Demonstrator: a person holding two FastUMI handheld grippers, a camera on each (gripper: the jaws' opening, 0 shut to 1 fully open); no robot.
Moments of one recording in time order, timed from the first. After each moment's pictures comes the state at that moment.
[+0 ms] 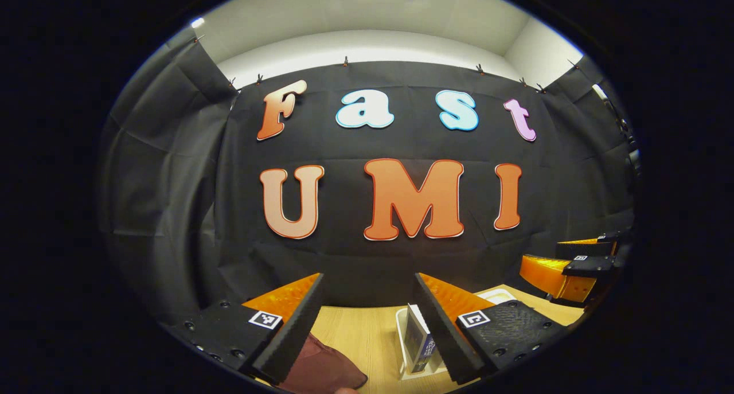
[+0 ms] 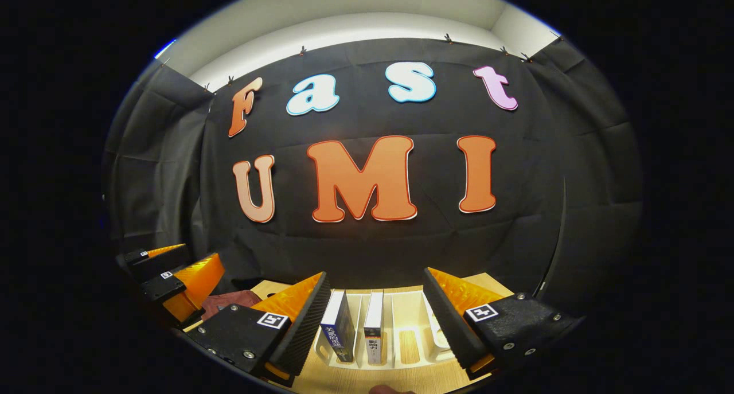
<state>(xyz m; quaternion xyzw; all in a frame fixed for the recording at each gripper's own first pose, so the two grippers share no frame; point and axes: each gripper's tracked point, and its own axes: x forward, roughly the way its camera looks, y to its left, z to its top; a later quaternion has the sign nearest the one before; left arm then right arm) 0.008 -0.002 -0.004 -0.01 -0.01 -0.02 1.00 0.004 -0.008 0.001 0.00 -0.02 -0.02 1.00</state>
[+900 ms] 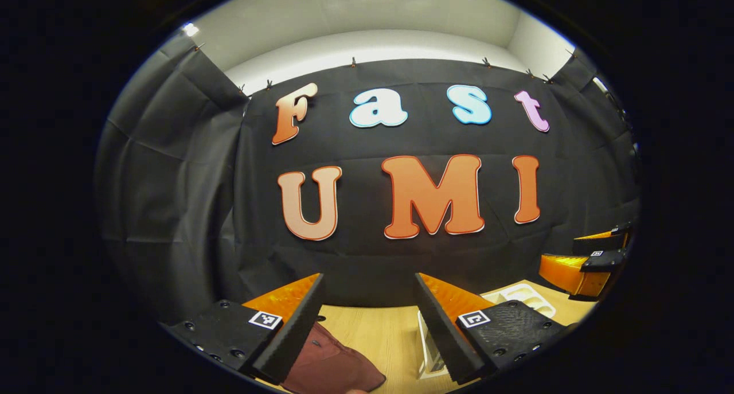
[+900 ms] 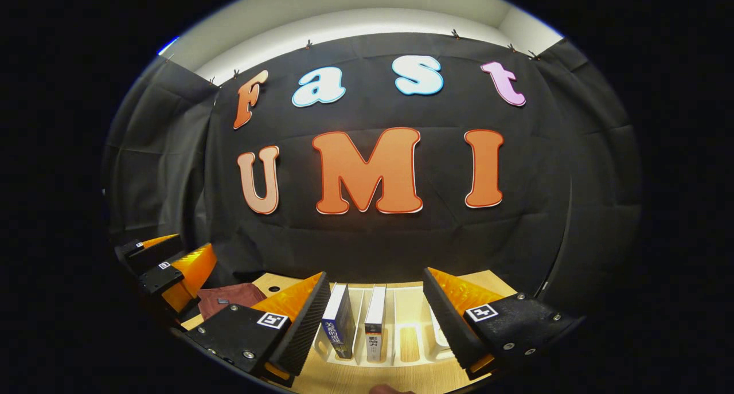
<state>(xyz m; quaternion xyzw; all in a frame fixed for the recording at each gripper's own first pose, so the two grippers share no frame) 0.010 0.020 -0.022 0.01 0.00 0.02 1.00 0.012 -0.004 -0.017 0.00 0.00 0.00 1.00</state>
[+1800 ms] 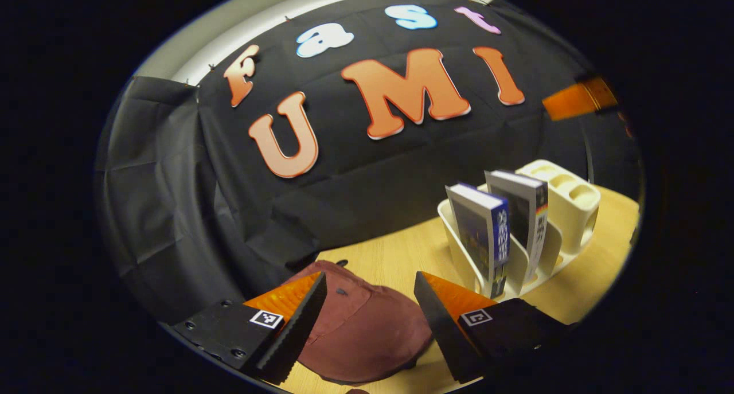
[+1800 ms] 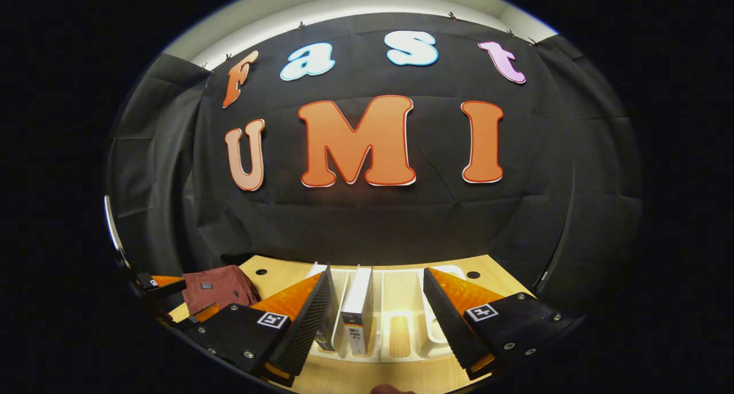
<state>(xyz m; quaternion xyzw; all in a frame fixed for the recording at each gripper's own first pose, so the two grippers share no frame) 0.011 0.032 -0.227 0.19 0.19 0.00 0.96 0.052 -0.047 -0.069 -0.01 0.05 -0.03 1.00</state>
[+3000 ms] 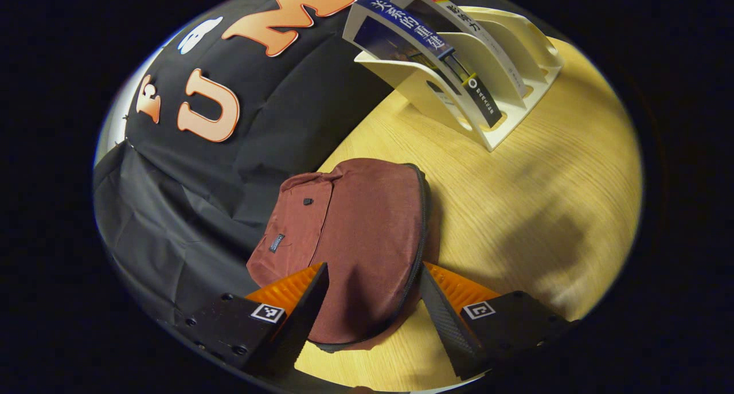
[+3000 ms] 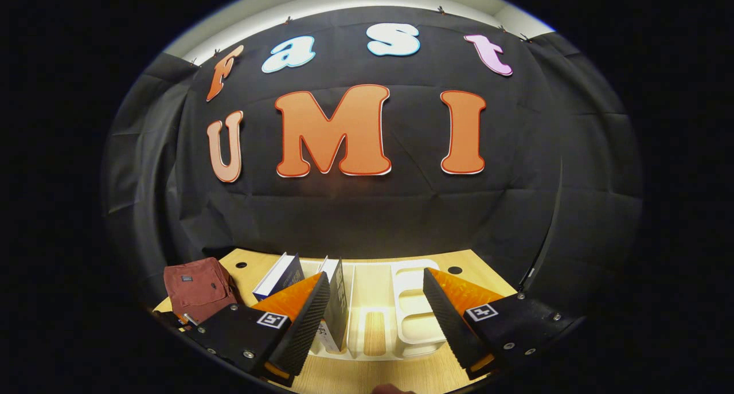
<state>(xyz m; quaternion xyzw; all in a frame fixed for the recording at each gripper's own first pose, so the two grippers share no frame) -0.034 0.069 -0.411 0.41 0.37 -0.01 0.84 0.056 -0.084 -0.083 -0.01 0.06 -0.05 1.00</state>
